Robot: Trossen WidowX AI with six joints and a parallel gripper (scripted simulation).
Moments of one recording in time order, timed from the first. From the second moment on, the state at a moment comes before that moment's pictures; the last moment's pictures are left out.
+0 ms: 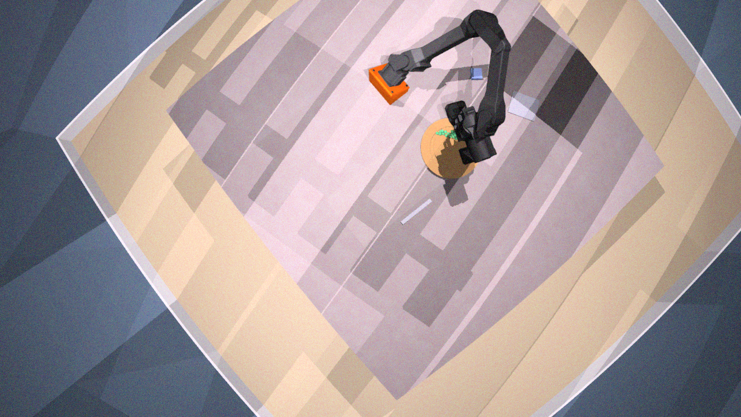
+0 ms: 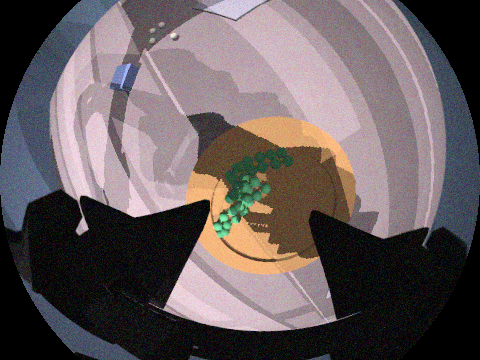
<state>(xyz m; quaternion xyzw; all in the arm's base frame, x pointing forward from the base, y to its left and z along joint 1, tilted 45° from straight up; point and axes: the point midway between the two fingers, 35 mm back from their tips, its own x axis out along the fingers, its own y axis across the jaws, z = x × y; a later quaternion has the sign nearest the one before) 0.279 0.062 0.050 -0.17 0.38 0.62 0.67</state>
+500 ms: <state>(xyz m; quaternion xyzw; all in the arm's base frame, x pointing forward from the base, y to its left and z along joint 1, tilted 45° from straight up) 0.280 0.072 0.040 -0.18 0.37 0.62 0.67</state>
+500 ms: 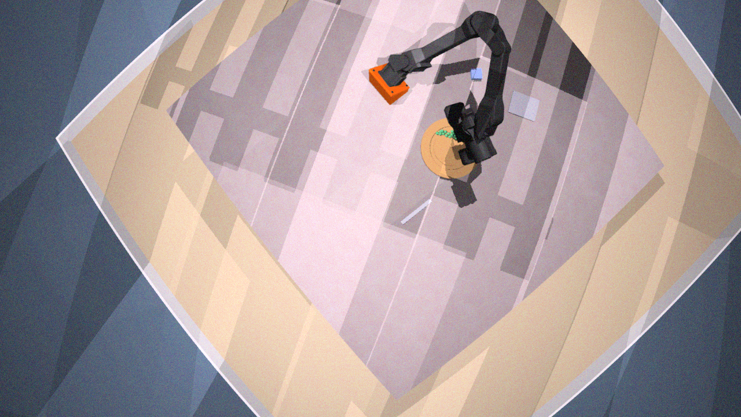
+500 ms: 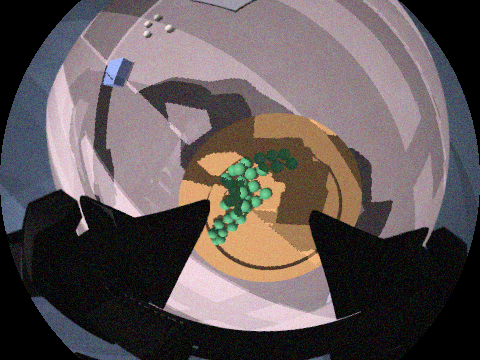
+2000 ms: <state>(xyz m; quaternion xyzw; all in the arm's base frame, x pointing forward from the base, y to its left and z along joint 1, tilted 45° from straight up) 0.276 0.086 0.026 -0.17 0.37 0.62 0.67</state>
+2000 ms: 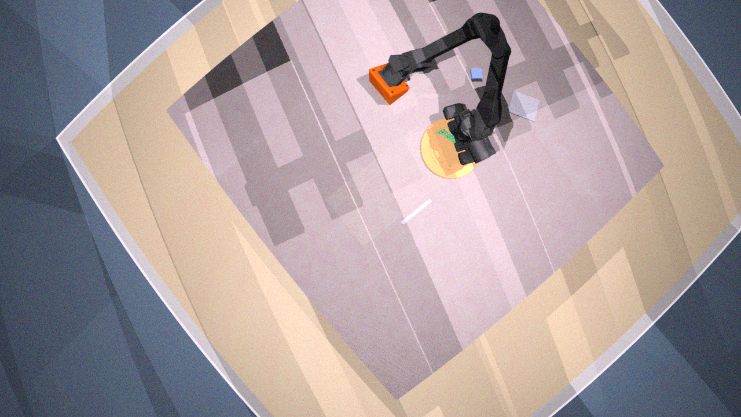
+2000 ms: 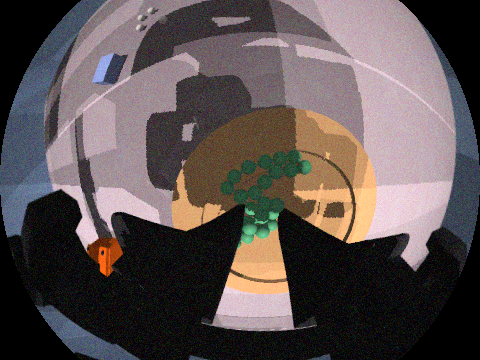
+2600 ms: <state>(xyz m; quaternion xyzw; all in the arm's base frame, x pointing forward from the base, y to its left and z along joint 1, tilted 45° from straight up) 0.275 0.077 0.035 -0.17 0.38 0.62 0.66</state>
